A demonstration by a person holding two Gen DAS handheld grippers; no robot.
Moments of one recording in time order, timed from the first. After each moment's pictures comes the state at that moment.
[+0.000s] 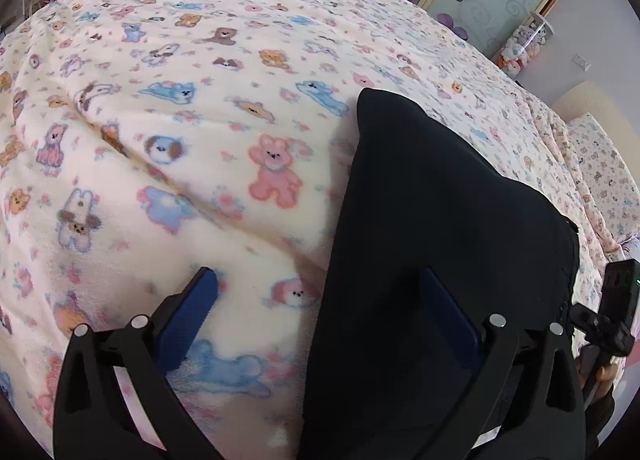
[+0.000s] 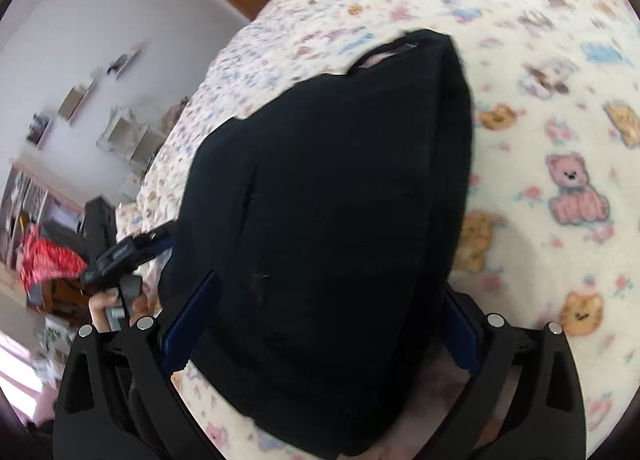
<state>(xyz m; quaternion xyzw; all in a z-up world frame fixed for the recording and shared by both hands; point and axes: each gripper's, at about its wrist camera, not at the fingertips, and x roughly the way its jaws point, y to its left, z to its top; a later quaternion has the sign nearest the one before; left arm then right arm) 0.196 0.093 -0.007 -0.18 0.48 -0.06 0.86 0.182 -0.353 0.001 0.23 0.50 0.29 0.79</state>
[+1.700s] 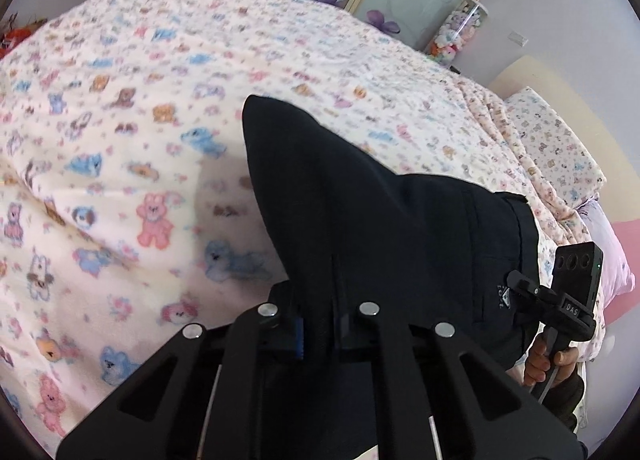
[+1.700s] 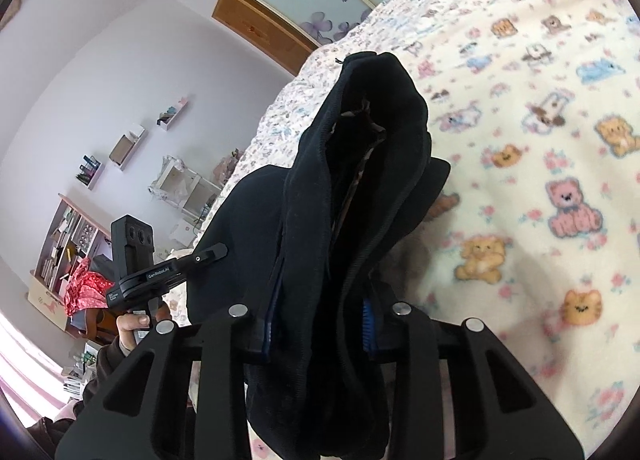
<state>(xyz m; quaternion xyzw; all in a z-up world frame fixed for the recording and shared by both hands) 0.199 0.033 0.058 -0.15 0.44 -0.16 0.87 0.172 -0.372 0.024 0.30 0.39 0.34 0.80</state>
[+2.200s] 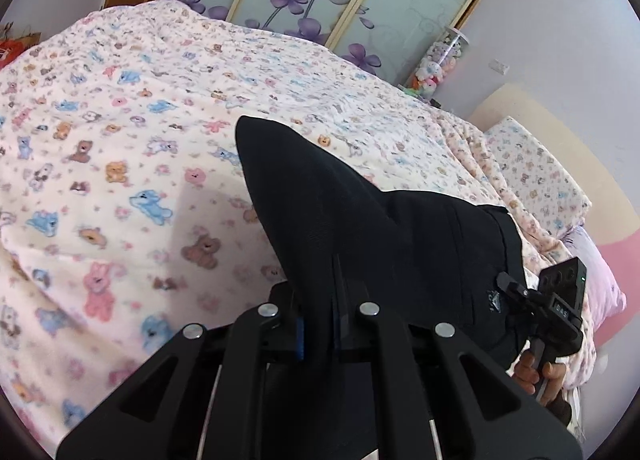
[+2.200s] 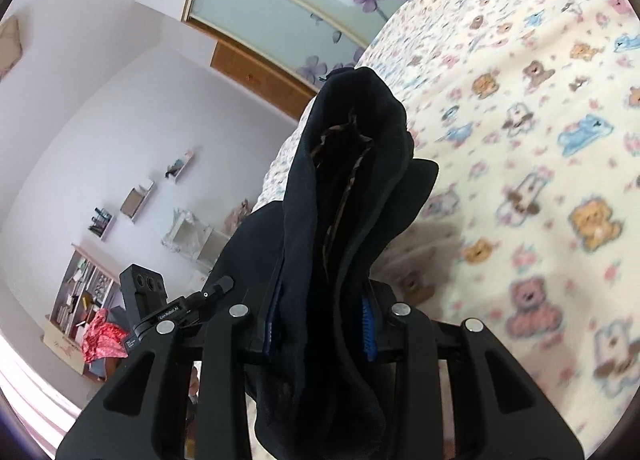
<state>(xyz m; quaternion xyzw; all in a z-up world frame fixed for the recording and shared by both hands) 0.238 -0.005 0.075 -0.17 0.39 -0.17 0.89 0.212 -0.414 0.026 0.37 0.33 0.32 0.81</state>
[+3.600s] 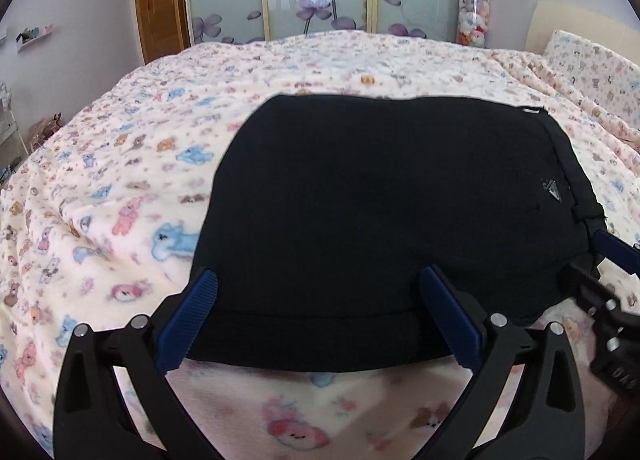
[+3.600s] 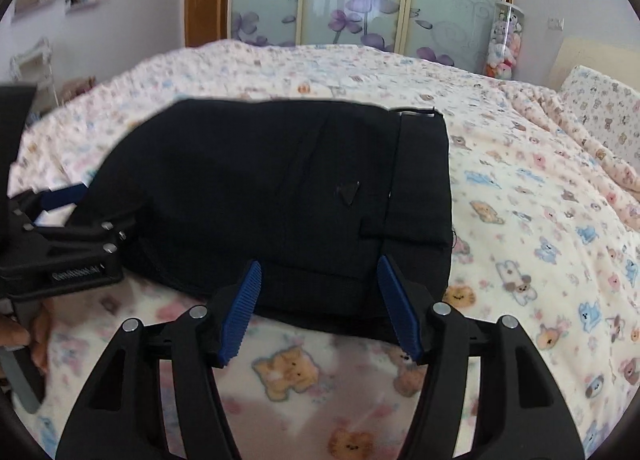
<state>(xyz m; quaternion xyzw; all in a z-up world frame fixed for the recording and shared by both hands) 0.170 -0.076 -0.006 0.02 0.37 -0.03 0.93 0.105 -0.276 0.005 -0.06 0.34 0.06 0.94</state>
